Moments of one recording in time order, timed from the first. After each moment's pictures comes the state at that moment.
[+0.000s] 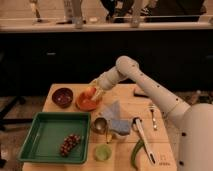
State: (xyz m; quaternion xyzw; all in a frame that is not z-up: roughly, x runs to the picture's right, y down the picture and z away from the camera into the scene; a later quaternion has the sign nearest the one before) arm -0.071 0.011 0.805 -0.24 -0.43 -0.04 0.87
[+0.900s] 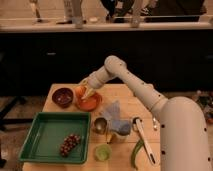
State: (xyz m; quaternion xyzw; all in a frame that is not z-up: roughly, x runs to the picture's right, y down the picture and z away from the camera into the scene) arm -0.131 0.006 0.827 -0.23 -0.46 -0.06 0.85
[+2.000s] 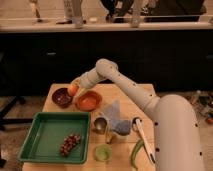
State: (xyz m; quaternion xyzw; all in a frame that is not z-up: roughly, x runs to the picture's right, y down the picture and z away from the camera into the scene) arm -0.179 -0.006 0.847 -0.18 -0.45 -0.08 0.87
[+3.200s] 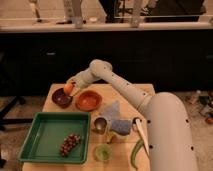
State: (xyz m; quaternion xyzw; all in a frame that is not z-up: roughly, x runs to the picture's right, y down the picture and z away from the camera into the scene) arm -0.205 -0.014 0.861 -0.16 -0.45 -0.08 0.88
